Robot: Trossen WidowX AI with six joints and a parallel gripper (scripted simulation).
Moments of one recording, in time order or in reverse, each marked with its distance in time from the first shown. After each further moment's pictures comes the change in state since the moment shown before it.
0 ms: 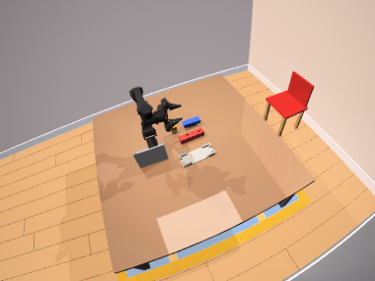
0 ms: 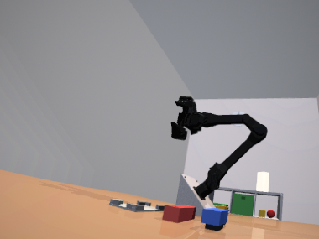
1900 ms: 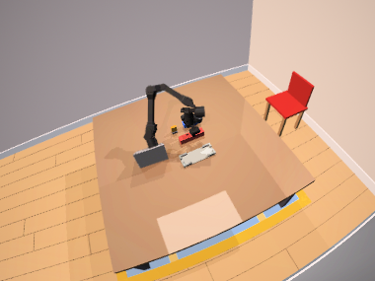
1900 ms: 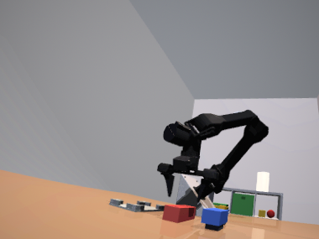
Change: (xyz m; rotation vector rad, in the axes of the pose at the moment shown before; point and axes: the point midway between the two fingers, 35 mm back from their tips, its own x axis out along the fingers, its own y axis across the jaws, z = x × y) arm 0.128 0.262 0.149 1.250 0.997 1.234
